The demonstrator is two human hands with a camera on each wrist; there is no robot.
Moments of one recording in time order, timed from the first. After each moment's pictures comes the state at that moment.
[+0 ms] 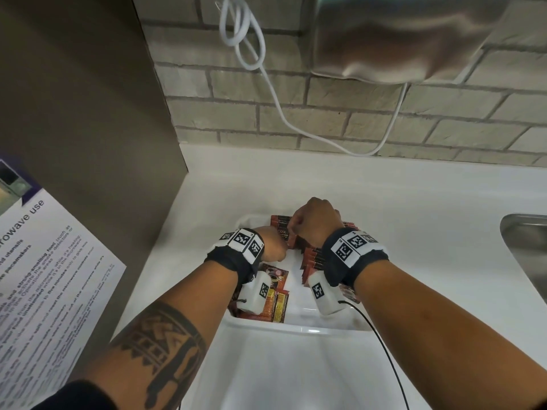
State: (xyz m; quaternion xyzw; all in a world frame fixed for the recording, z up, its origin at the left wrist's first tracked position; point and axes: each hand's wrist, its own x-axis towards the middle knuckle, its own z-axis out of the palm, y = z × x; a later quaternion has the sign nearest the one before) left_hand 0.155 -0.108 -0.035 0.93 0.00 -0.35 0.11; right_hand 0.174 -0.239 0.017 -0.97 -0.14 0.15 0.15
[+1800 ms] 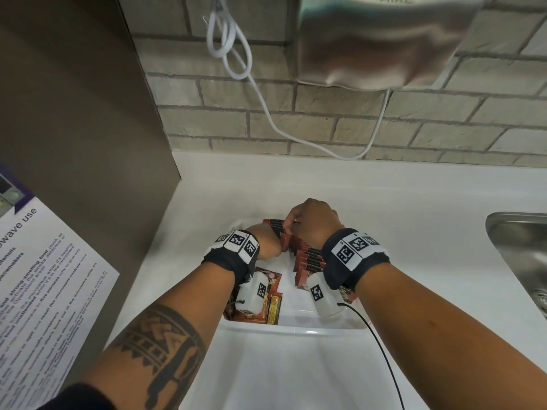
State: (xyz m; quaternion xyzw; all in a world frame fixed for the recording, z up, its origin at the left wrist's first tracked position) left_hand 0.159 -0.112 -0.028 0.93 0.05 -0.31 0.18; right_hand 0.172 -0.253 0.028 -0.96 -0.13 0.14 0.21
